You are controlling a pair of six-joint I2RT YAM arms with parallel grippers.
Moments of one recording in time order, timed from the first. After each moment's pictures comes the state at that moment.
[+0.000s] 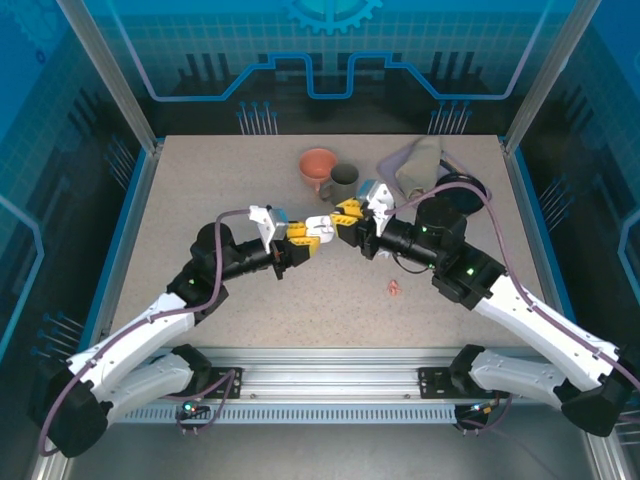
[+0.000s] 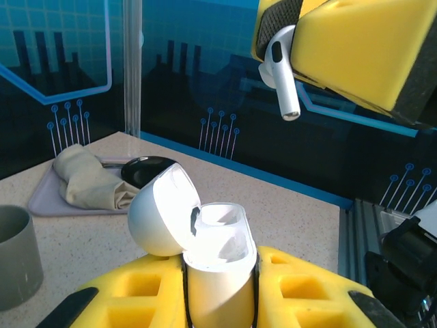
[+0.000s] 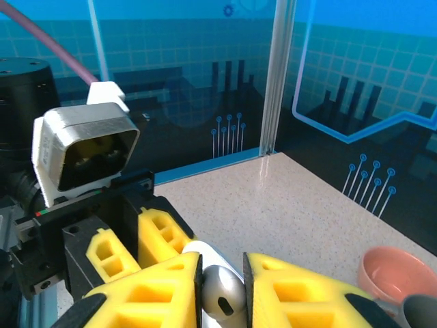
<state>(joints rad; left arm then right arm) -0.57 0.95 0.63 0.31 0.54 -0.12 0.79 1.01 1.02 -0.10 -0.22 -0.07</state>
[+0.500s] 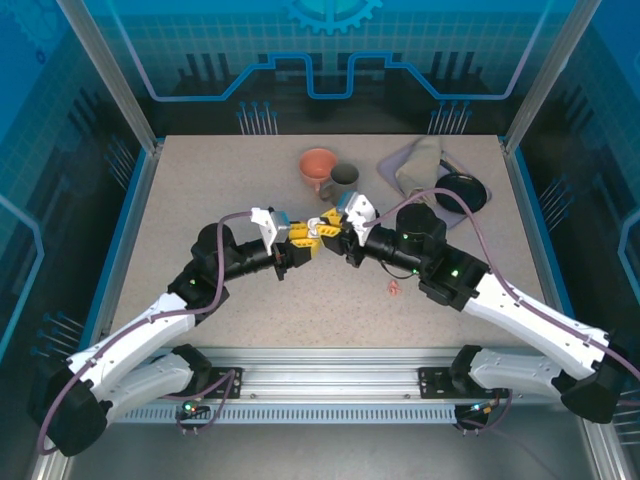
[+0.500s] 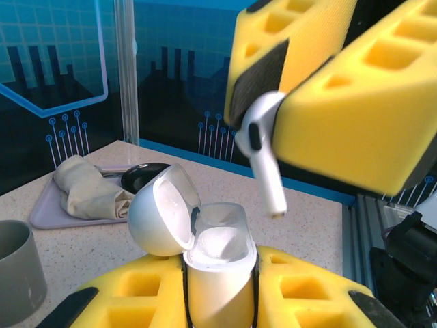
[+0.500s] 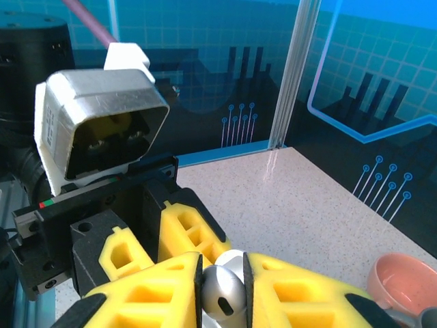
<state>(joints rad) -0.58 0.95 0.63 0.32 0.54 -0.08 0.88 1.07 1.02 -0.09 -0.15 -0.14</state>
